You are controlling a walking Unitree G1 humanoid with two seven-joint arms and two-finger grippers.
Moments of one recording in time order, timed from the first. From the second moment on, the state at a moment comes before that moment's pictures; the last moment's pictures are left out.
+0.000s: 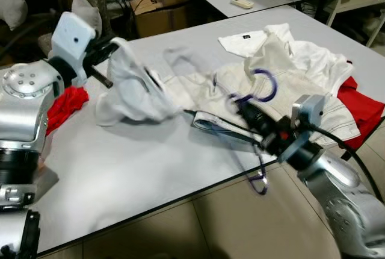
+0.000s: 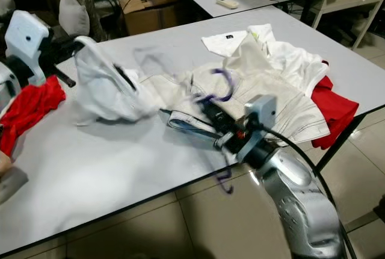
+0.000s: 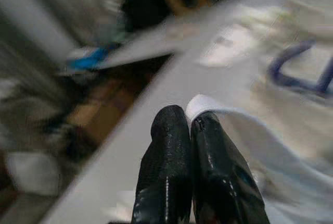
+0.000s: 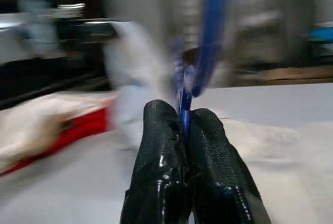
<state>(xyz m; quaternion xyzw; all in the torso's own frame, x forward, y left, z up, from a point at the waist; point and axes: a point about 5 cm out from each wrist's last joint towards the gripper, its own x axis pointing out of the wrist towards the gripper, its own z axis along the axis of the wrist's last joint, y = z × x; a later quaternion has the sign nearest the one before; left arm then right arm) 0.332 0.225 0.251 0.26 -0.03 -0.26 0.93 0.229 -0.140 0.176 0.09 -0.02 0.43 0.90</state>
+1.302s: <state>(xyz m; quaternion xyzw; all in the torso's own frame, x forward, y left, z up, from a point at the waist) 0.312 0.206 0.216 0.30 0.08 -0.35 0.88 0.230 -0.130 0.151 0.10 0.08 0.44 0.89</state>
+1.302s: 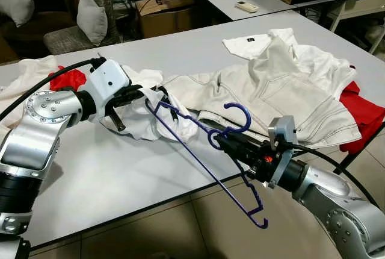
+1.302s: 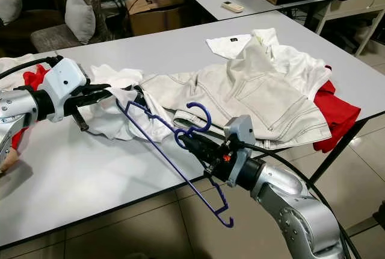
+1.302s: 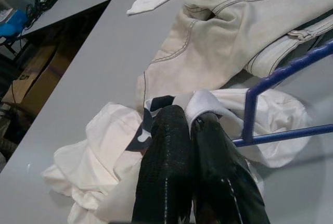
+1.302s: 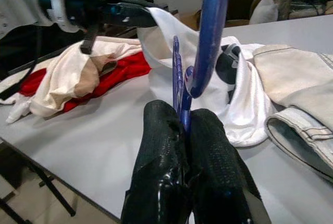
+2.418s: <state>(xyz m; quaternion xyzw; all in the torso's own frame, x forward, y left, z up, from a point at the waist) 0.317 0.204 0.229 0.19 0.00 -0.24 0.95 0.256 -0.108 0.147 -0.04 0.09 0.44 0.89</state>
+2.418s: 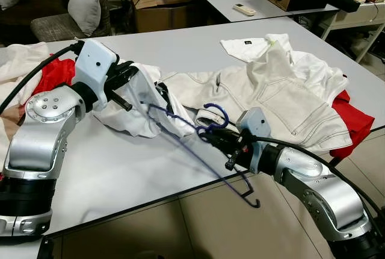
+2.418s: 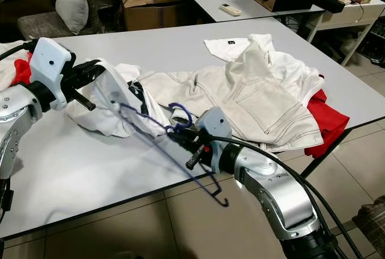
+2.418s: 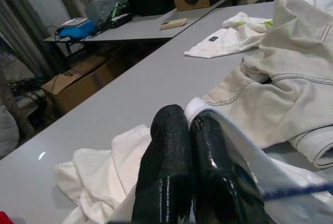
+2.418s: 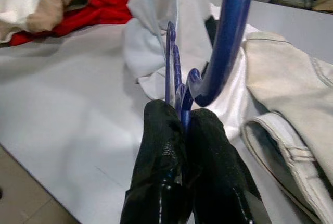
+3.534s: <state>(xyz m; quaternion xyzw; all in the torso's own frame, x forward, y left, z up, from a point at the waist) 0.297 0.212 0.257 0.23 -0.02 -0.33 0.92 0.302 -0.116 0.148 0.29 0.12 0.32 0.90</state>
